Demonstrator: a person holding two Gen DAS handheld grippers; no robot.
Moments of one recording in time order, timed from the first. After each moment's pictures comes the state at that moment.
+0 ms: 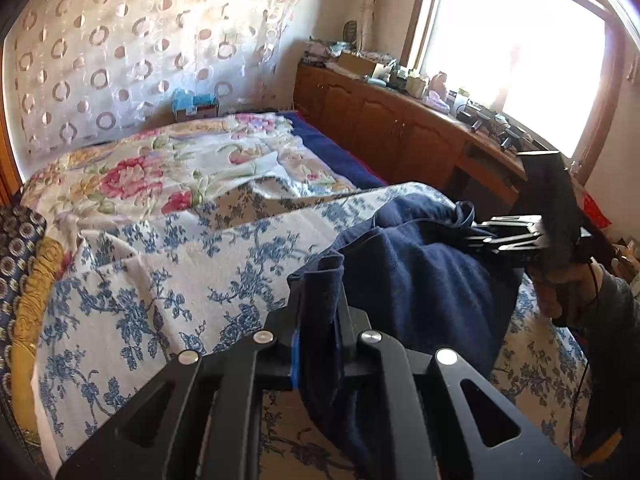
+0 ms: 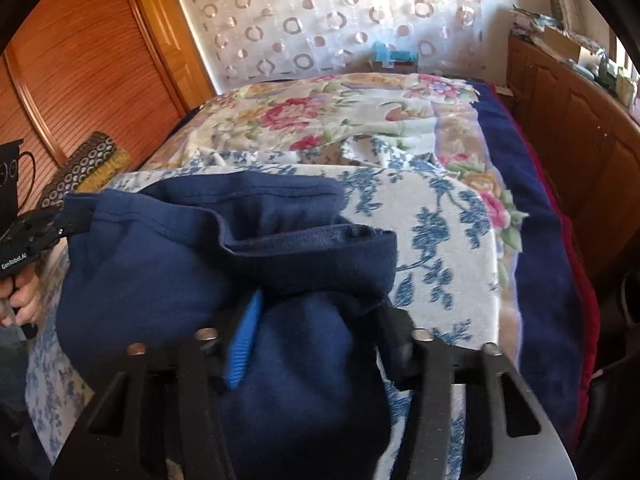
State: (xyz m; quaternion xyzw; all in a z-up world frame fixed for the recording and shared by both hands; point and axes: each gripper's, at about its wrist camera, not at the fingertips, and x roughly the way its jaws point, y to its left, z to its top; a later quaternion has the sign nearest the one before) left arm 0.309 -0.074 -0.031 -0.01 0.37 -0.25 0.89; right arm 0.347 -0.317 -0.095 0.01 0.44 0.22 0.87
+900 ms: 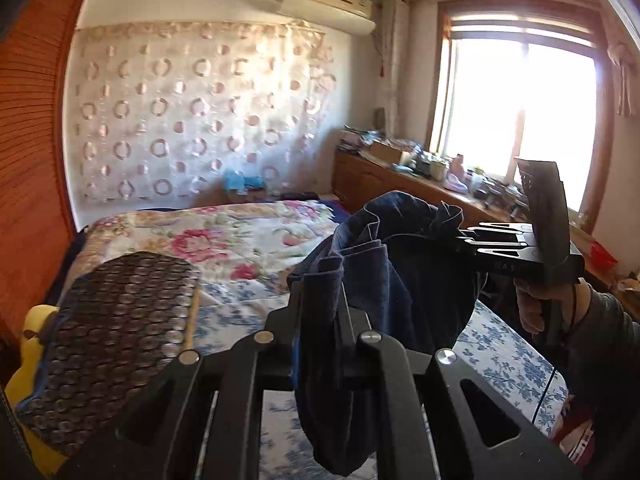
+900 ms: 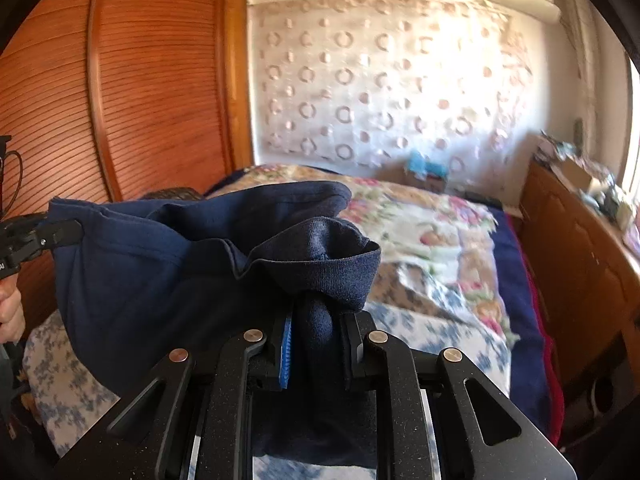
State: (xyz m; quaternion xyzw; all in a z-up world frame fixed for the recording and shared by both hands) left arm 0.178 0.045 0.073 -0.03 0.23 -0.17 0.96; right arm 0.272 -0.181 0.041 -0.08 0.27 0.26 0.92
